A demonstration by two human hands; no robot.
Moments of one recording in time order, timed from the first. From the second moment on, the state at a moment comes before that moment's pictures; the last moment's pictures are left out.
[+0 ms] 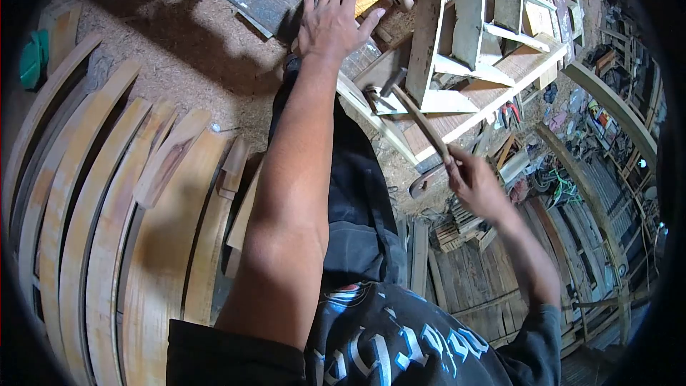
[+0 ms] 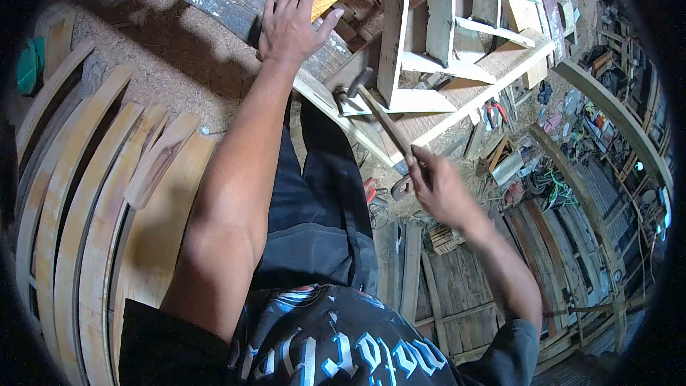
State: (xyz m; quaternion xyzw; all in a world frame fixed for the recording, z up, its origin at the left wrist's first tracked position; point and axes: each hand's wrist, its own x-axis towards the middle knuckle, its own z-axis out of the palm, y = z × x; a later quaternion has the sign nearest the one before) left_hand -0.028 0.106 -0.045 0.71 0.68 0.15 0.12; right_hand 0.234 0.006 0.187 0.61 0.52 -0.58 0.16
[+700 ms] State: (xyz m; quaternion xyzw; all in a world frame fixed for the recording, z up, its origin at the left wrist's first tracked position) left_hand -0.024 0.110 -0.022 0.68 0.69 0.10 0.22; right_hand 0.202 0.067 0.212 0.73 0.41 -0.54 -0.03
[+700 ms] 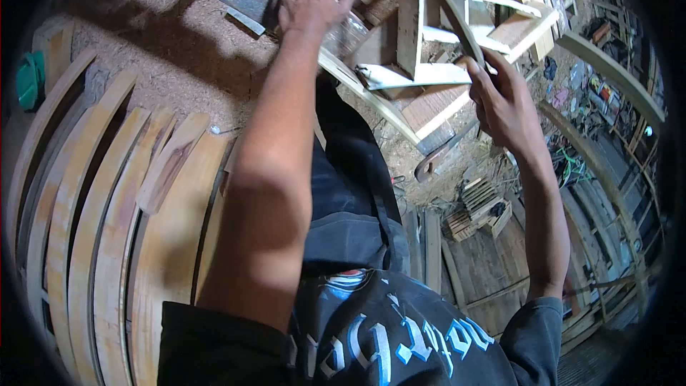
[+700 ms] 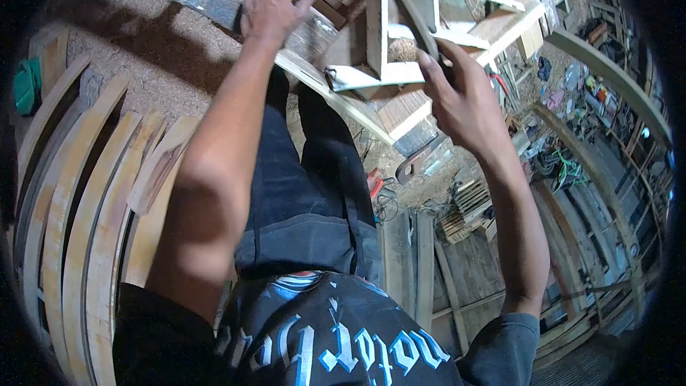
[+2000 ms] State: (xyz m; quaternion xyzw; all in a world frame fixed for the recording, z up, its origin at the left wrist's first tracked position) left_hand -0.021 0.105 -0.052 0.72 0.68 0.14 0.00; right_hand 0.269 -0.029 0.169 0.65 0.44 -0.61 -0.03
